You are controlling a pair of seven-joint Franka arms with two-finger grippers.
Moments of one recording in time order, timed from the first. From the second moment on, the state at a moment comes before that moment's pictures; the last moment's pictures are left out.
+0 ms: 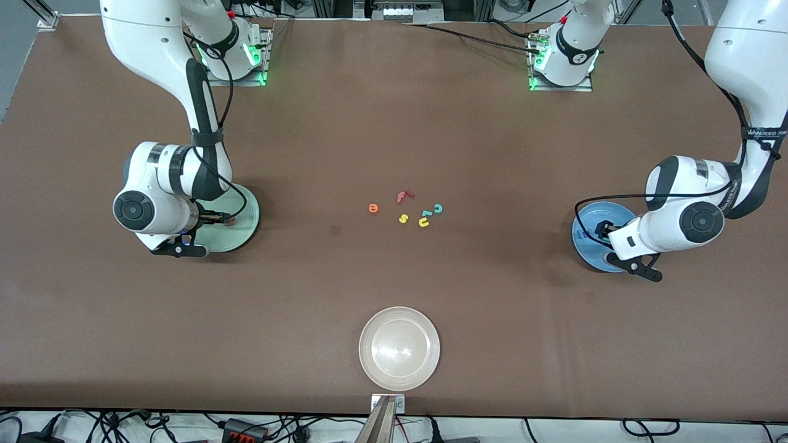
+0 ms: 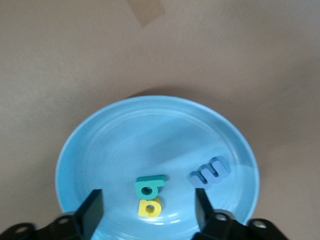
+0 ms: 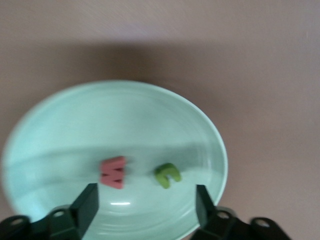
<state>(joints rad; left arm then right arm) 0.43 0.55 -0.43 -1.85 0.39 2.14 0.19 0.72 0.58 -0.65 -1.90 0.29 2.10 -0.06</state>
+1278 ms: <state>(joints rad) 0.12 0.25 -0.17 -1.30 0.05 1.52 -0.01 1.20 0.80 -0.55 -1.65 0.51 2.31 0.19</state>
